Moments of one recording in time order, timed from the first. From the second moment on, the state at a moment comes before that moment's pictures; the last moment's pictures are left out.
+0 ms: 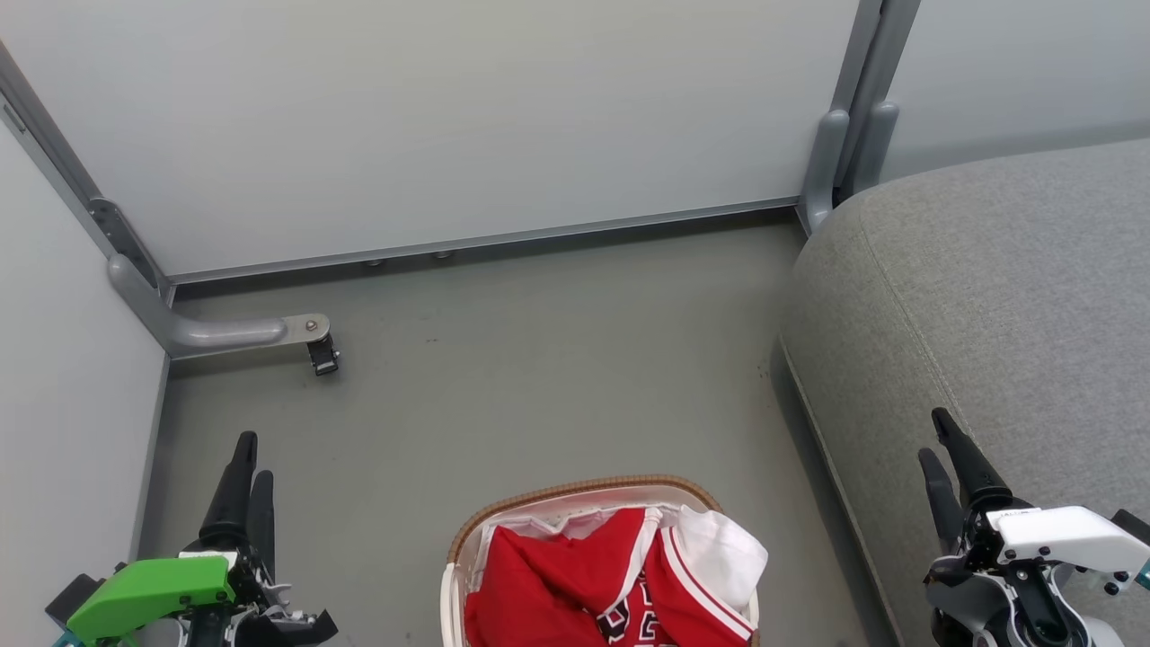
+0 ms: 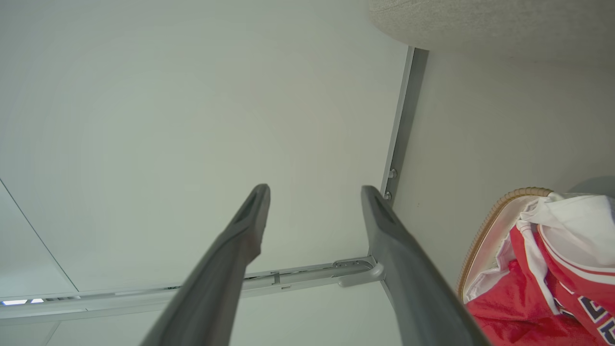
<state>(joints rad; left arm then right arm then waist) -0.08 0.05 0.09 0.29 -1.63 -0.13 0.09 -0.09 -0.06 -0.07 0.28 1.63 0.13 0.08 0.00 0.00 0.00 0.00</state>
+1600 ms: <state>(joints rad) -0.09 0.09 0.01 0.33 -0.76 -0.10 -0.09 -0.21 -0.15 0.16 0.38 0.91 0.13 -0.10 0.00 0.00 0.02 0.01</state>
